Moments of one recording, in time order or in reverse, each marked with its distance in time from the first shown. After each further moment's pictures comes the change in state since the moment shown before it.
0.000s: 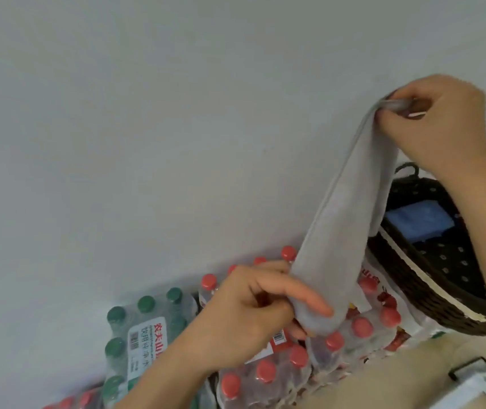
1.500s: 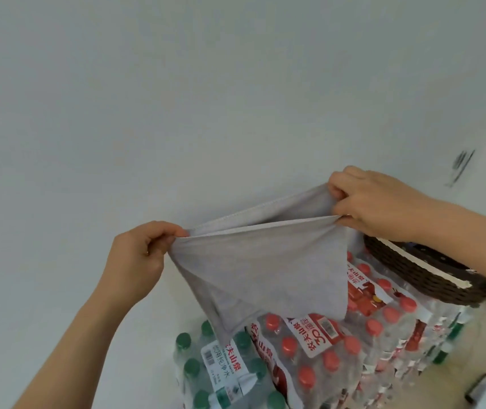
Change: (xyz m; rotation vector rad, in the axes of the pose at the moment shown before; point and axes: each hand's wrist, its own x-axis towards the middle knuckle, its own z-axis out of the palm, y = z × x) left_hand -0.128 0.026 -0.234 0.768 0.572 0.314; right_hand -0.103 -0.166 0.008 -0.769 -0.504 -0.760
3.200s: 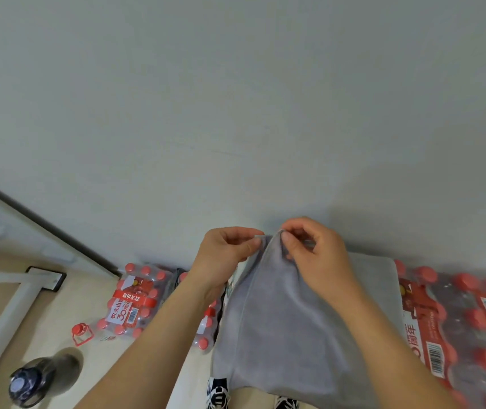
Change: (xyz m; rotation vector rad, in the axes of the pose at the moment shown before) left_hand -0.119 -0.117 0.089 -0.741 0.272 -1.088; right_hand 0.118 -0.254 0.170 1.486 -0.105 0.255
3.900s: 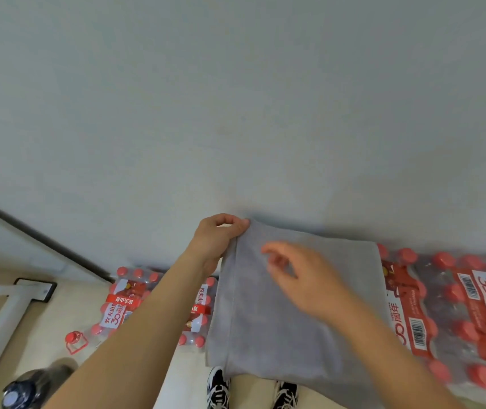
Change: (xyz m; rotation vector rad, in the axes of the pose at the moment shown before) left_hand 0.032 -0.012 0.004 -0.009 0.014 -0.139; right_hand -0.044 -0.005 -0.010 -0.340 -0.321 0.052
